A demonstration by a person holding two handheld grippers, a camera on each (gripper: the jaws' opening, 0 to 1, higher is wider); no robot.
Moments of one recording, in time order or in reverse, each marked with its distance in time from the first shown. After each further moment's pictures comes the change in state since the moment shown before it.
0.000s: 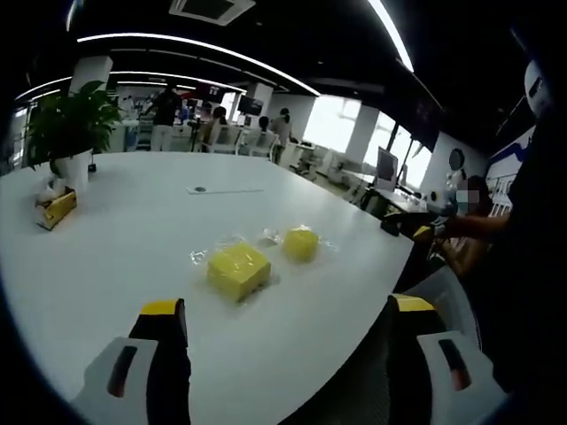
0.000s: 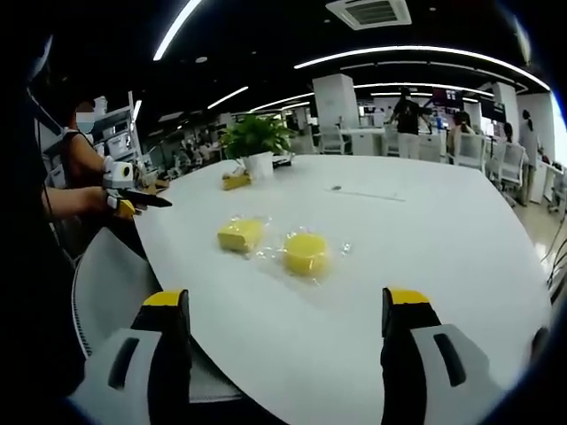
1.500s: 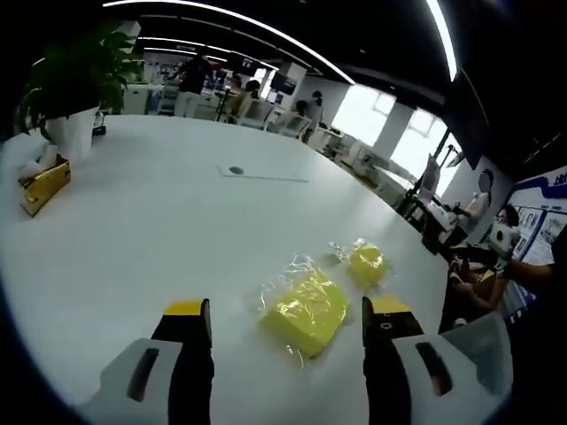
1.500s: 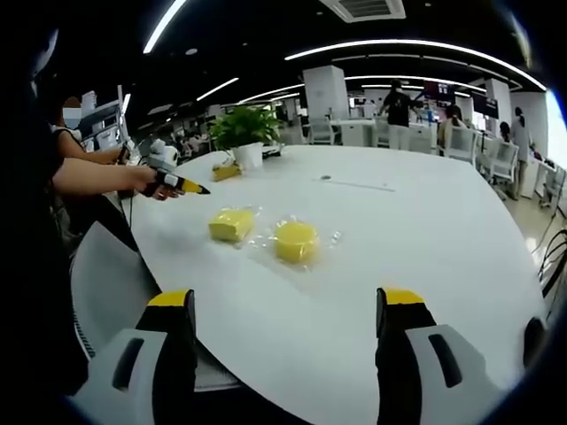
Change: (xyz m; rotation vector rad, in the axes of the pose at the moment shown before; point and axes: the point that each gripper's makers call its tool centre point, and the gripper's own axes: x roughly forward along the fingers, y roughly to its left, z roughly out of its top) left arm 0.109 0.114 0.017 -0.186 0.085 0.082; right arm -0.011 -0.006 -0.012 0.010 0.052 -0.062
